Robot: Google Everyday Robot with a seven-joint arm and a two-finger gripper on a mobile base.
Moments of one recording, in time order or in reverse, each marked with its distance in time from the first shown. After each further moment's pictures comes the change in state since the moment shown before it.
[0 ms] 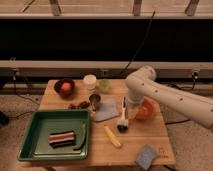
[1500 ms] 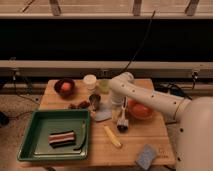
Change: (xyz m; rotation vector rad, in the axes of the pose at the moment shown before) arm -0.072 -0.037 0.085 -0.061 -0.120 -0.114
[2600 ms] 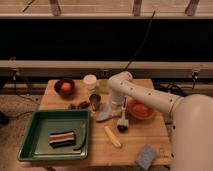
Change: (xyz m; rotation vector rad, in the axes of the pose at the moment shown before) arm 0.013 0.014 0.002 -0.110 0.021 0.000
